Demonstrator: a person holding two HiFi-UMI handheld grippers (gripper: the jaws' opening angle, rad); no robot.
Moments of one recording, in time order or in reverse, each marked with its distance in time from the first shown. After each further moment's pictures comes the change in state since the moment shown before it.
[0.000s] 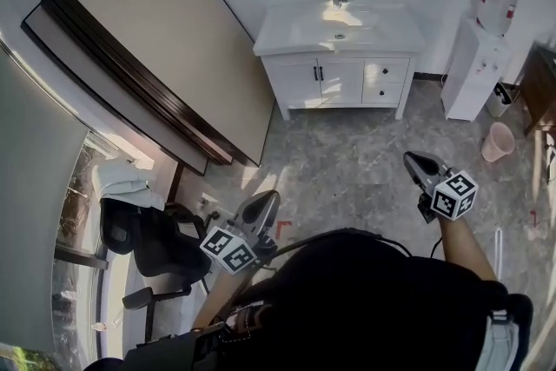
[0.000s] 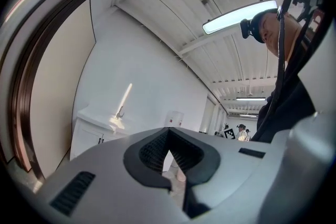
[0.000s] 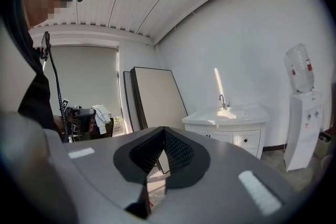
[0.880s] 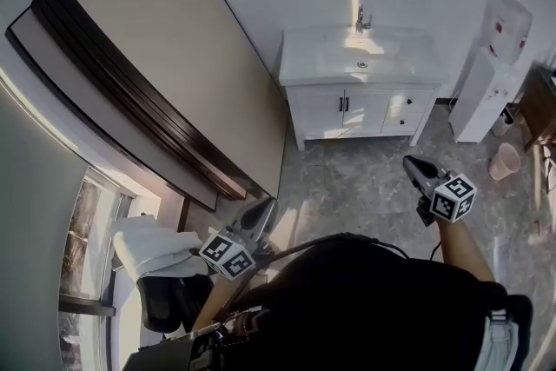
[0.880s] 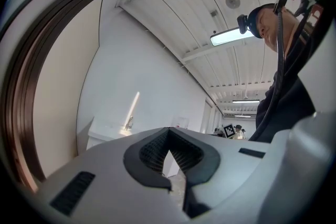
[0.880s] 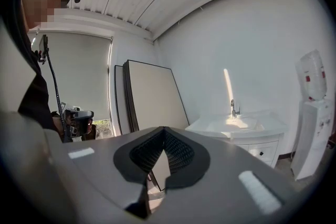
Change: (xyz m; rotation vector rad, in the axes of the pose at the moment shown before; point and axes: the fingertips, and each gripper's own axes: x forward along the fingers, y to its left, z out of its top) left arm -0.043 0.269 0.118 0.029 -0.031 -0.078; right arm 0.266 0.072 0.060 -0.041 -0.018 -0.079
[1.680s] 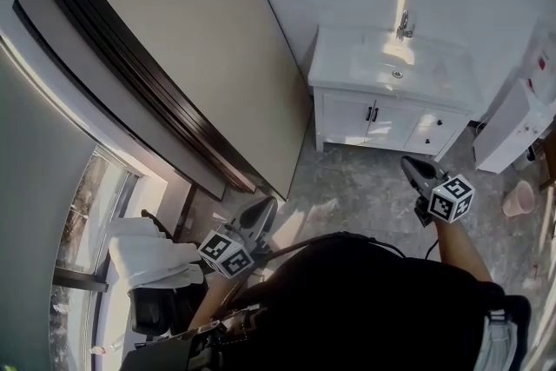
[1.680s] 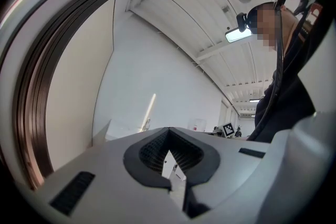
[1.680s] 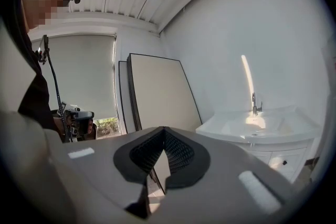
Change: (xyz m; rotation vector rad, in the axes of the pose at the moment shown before) left arm 0.036 0.102 0.005 -0.012 -0.019 0.160; right arm 0.155 -0.049 0.000 -0.001 0.057 0.166
